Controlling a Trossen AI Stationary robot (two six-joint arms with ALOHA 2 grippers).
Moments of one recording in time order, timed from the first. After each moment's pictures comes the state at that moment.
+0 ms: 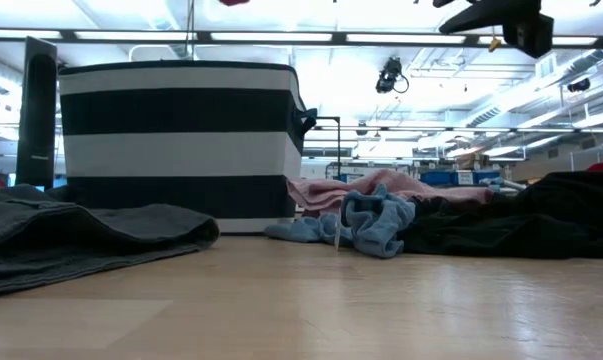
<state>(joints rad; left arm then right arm) -0.05 1.49 2.18 -1.57 -0.44 -0.70 0.56 1.12 0.87 -0.35 0.71 1.05</state>
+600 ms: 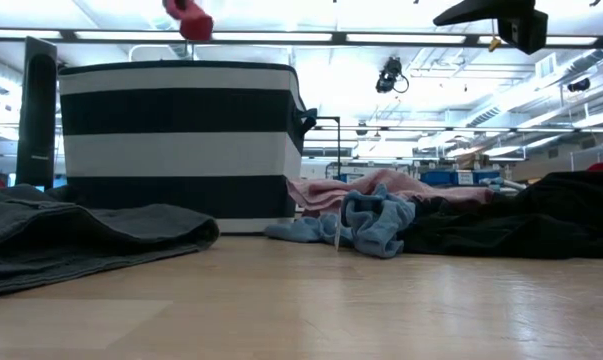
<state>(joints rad) 0.44 1.40 2.12 -1.57 -0.45 -0.38 0.55 1.13 0.87 -0.31 0.71 1.02</state>
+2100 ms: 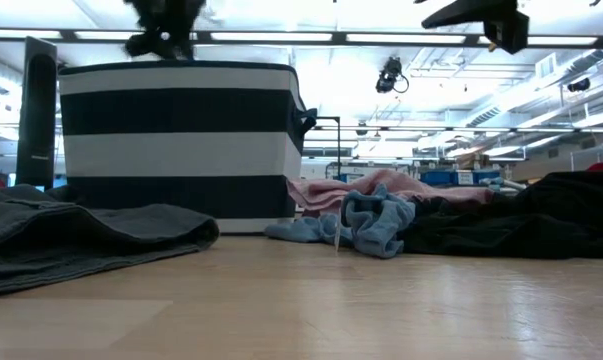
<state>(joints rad) 0.70 1.21 1.49 -1.16 0.02 -0.27 0.49 1.13 0.88 -0.31 0.66 0.93</state>
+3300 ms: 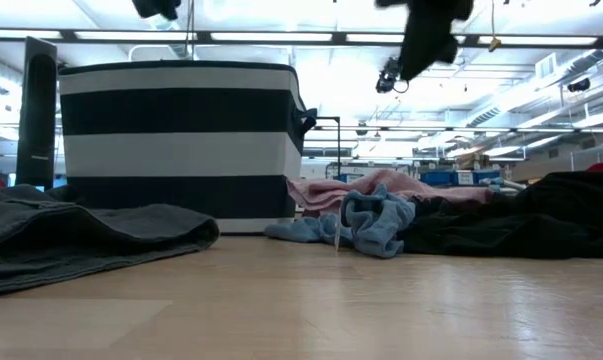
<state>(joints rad) -0.08 1.22 1.45 -1.21 -0.05 -0.26 0.15 1.49 1.36 -0.93 0.08 0.48</state>
